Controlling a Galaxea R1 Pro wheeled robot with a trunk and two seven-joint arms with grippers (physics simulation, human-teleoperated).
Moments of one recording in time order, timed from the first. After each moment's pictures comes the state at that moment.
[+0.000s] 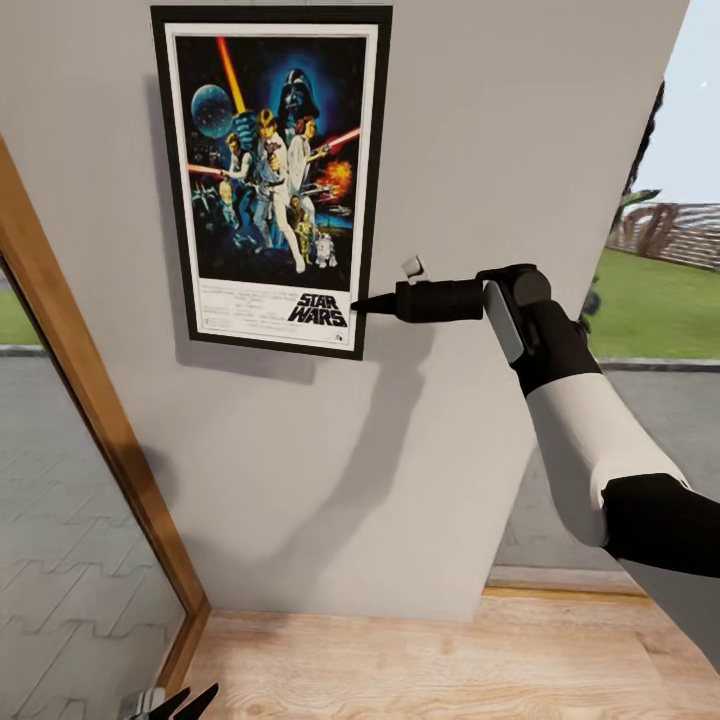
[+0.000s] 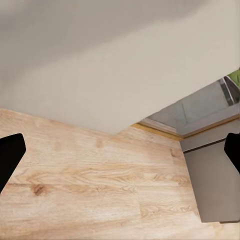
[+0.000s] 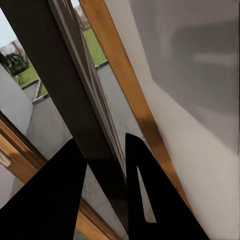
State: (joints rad) left arm -0.36 0.28 0.13 -0.03 0.50 -0.29 -1.12; right arm -1.39 0.02 0.12 -0.86 -0.17 0.99 1.11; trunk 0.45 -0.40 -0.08
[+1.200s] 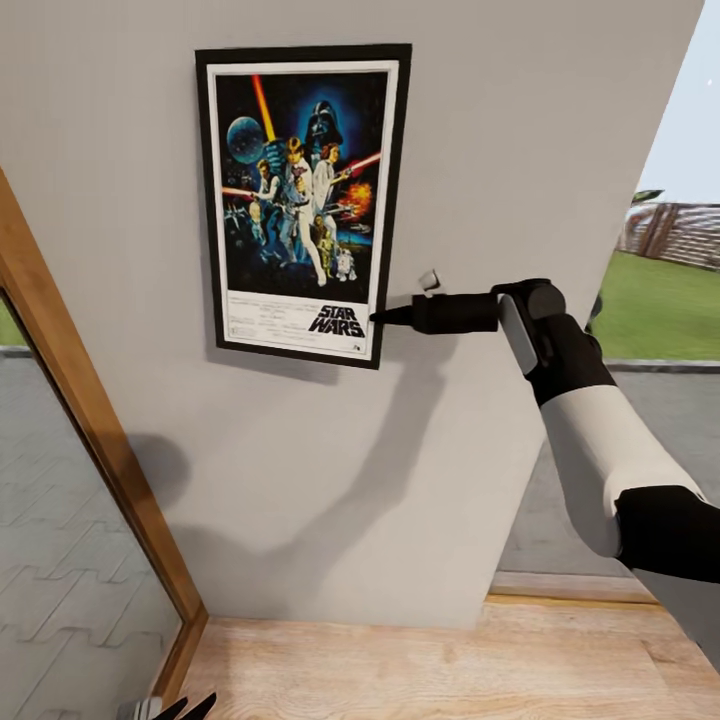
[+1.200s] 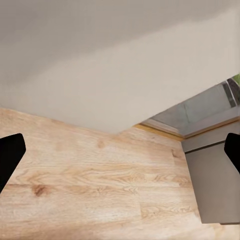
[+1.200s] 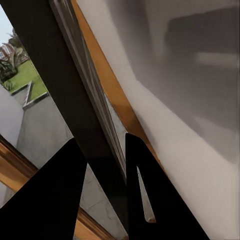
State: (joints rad) left arm -0.34 0.28 0.13 -0.03 0.50 -0.29 -1.12; right arm -1.35 -0.03 0.10 -0.87 -0.16 0.99 1.11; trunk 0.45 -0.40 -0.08
